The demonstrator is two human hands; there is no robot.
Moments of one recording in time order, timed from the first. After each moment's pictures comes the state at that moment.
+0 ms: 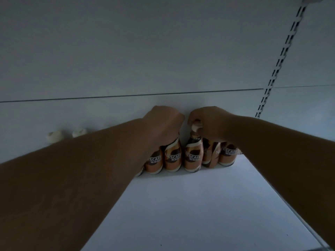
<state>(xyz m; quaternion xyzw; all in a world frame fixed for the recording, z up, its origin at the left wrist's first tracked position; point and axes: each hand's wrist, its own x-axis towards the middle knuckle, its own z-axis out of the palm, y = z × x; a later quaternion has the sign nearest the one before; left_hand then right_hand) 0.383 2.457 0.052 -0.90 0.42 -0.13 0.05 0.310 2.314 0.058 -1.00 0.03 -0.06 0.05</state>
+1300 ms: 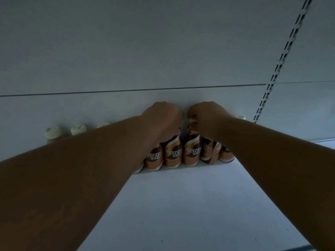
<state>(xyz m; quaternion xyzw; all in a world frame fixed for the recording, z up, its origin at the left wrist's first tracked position) 0.393 2.461 0.043 -0.87 0.48 -0.15 -0.02 0.321 2.325 0.046 -0.99 0.08 -0.14 0.03</state>
